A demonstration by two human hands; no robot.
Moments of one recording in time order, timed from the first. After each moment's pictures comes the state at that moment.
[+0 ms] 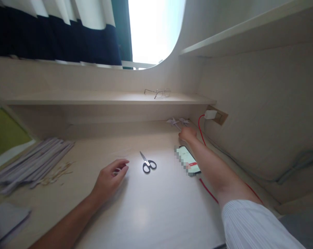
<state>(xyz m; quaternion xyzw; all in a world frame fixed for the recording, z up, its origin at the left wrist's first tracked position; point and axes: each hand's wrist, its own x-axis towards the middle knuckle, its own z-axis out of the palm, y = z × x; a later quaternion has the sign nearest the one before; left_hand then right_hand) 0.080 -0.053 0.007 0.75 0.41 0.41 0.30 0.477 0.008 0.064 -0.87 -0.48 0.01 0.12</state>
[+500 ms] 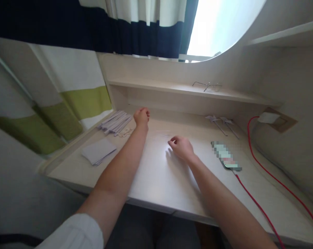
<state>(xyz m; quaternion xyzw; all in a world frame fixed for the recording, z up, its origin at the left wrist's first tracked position) 0.056 0.041 0.082 0.57 0.55 0.54 0.29 0.239 -0.077 0.032 -0.67 -0.70 0.07 0.22</state>
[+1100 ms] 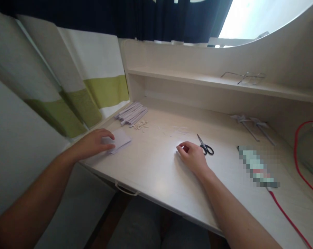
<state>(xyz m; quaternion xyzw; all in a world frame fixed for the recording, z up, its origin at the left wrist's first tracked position) -0.211 -0.126 0.052 0.76 0.60 0.21 0.13 0.212 -0.110 0.008 -0.60 -0.72 0.15 0.32</state>
